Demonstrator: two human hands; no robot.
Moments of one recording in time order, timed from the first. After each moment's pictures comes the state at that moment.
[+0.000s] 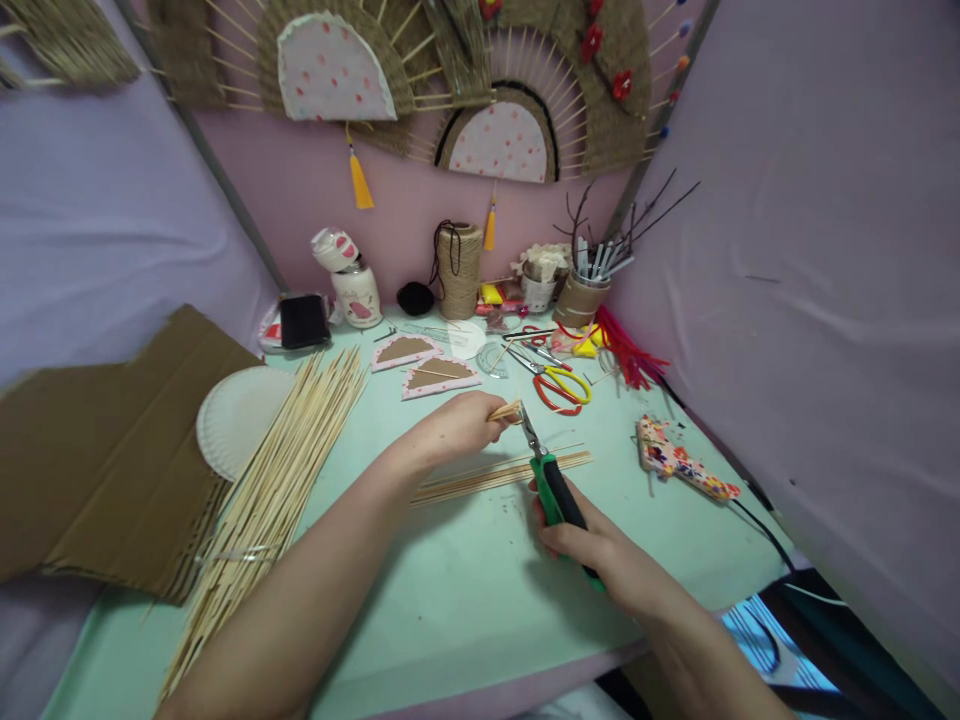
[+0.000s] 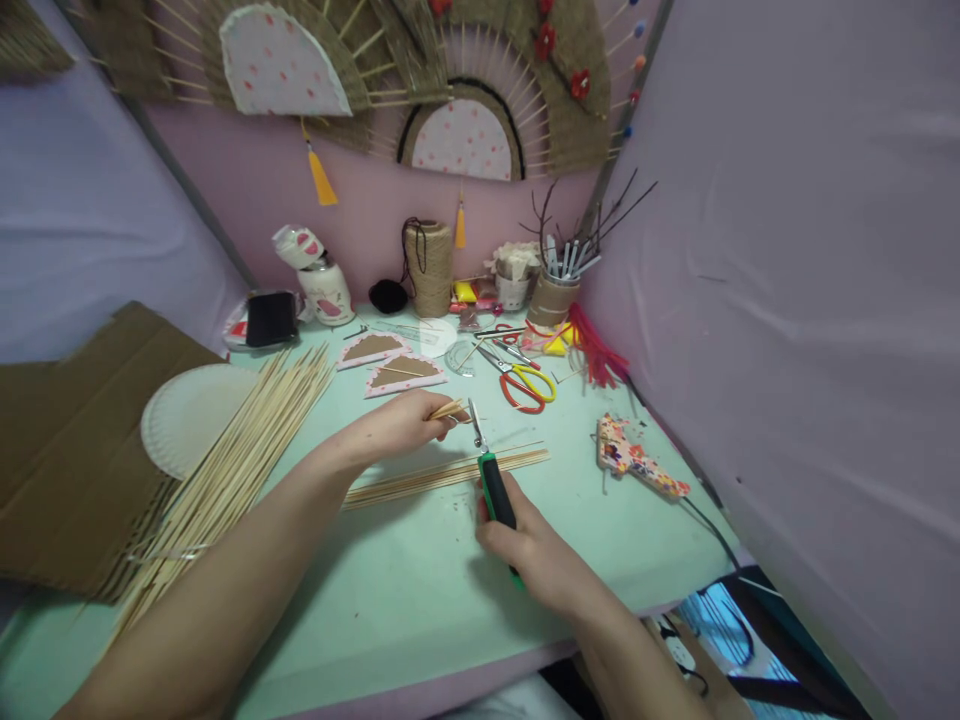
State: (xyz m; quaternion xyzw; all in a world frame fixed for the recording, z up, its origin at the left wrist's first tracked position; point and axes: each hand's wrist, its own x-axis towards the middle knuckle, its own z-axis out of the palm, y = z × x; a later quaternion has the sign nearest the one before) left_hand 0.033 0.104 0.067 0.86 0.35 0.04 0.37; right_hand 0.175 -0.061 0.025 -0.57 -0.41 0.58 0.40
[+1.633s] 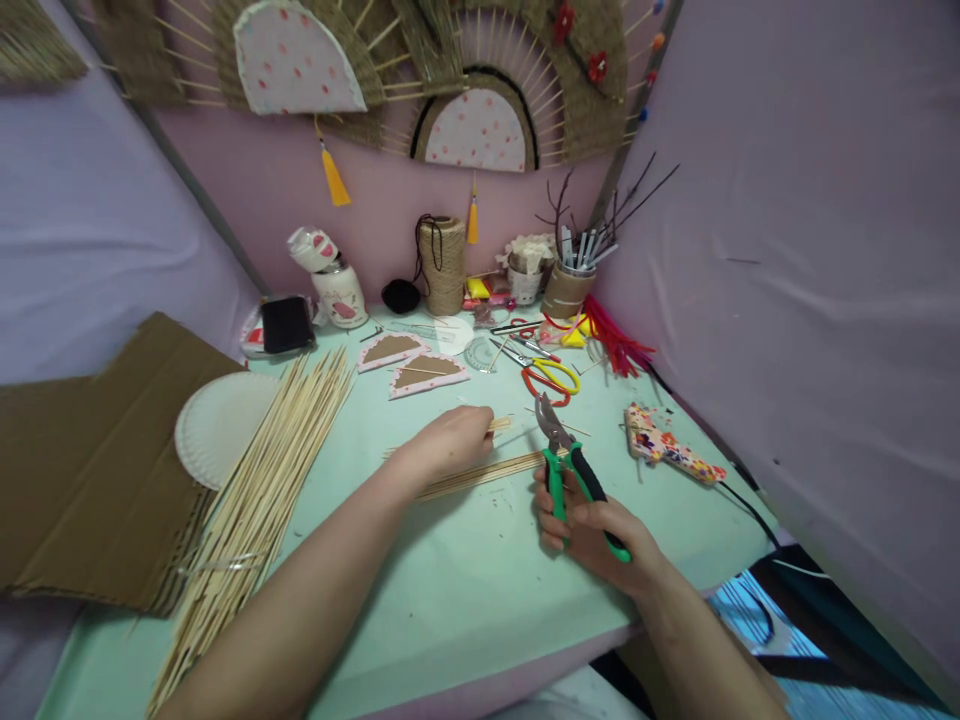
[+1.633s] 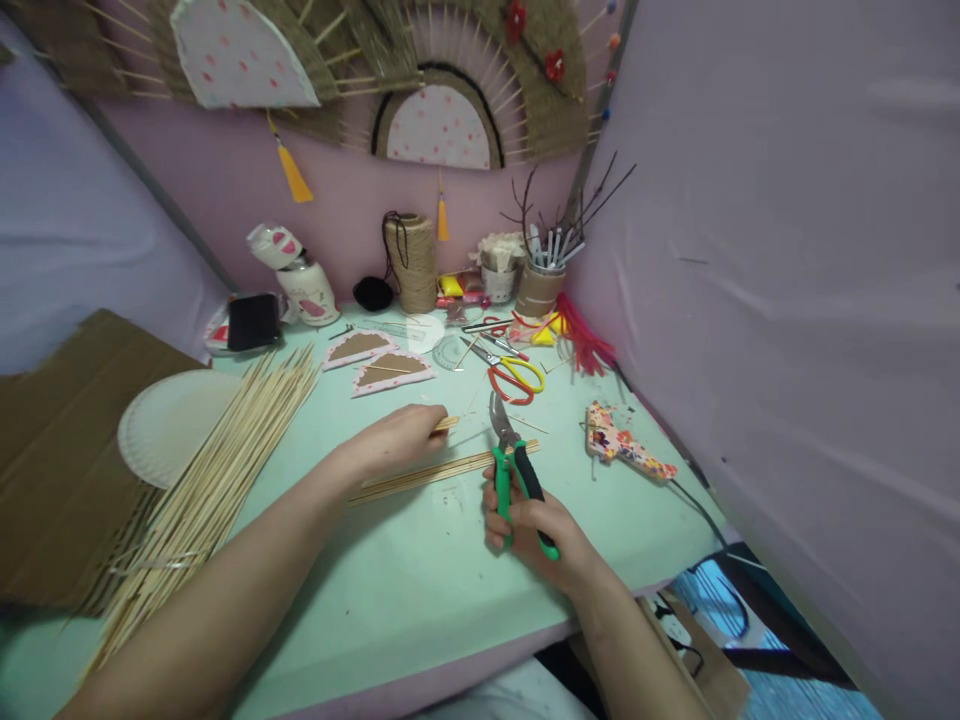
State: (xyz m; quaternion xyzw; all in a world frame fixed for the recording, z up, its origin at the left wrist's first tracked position) left_hand 0.043 0.095 0.044 0.92 0.33 -0.04 0.20; right_hand 0.198 -0.071 -0.011 -0.37 -0.22 0.72 0.55
